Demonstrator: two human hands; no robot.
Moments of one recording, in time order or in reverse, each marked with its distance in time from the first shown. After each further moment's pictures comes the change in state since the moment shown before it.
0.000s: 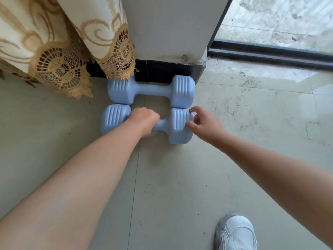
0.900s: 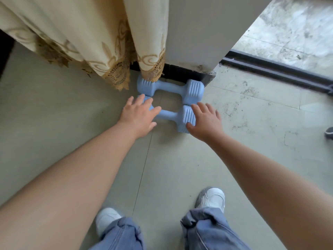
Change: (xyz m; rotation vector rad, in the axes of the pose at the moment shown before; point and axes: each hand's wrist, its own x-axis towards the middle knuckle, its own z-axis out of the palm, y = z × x) left_hand -0.137 -0.036 -0.067 -0.267 -0.039 -0.151; right_hand -0.055 -0.079 -0.041 -0.509 -0.140 0.004
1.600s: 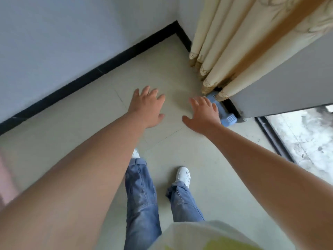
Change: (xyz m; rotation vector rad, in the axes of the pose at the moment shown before) left_hand -0.418 -0.010 -0.170 -0.498 -0.048 -0.688; right_hand -0.295 -0.195 -0.224 -0.406 -0.196 -0.682
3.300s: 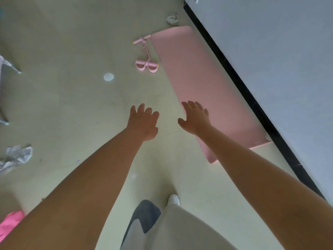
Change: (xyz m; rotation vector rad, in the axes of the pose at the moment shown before) left_hand -1.057 -0.245 0.558 -0.944 -0.021 -1.593; right_hand -0.765 -0.775 0.525 -0.880 -0.298 -1.558
